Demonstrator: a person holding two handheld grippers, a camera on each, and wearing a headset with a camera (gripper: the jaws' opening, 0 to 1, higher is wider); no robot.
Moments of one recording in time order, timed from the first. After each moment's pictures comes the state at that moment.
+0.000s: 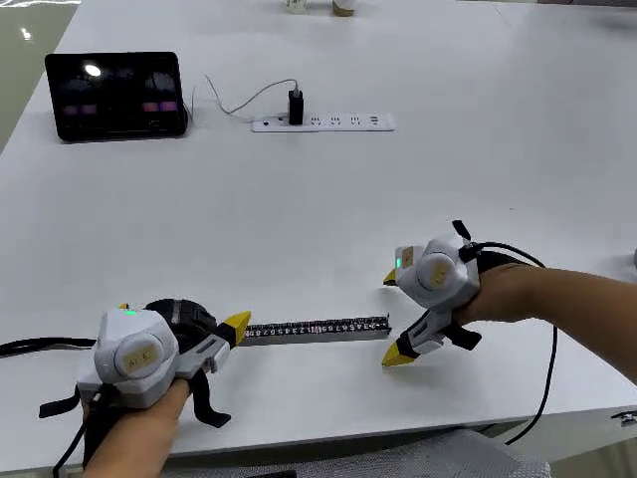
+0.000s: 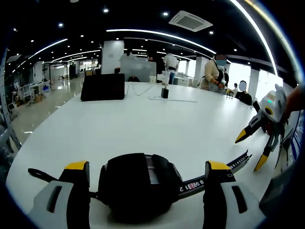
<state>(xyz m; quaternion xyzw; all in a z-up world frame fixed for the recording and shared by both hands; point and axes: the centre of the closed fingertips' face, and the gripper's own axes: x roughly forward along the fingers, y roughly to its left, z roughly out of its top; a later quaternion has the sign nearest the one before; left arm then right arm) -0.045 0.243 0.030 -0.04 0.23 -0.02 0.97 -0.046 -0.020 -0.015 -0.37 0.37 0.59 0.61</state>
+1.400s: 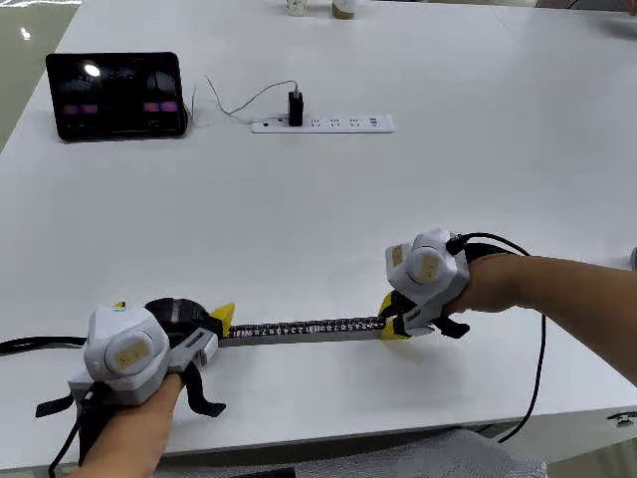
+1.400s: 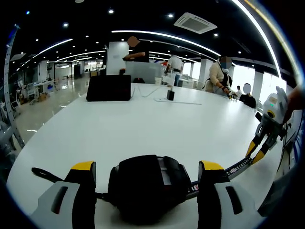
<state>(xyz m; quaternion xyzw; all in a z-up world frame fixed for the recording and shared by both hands) -0.046 0.253 0.031 -0.05 0.23 0.00 0.97 -0.050 -0.025 -0.016 -0.38 0.40 0.61 0.57</state>
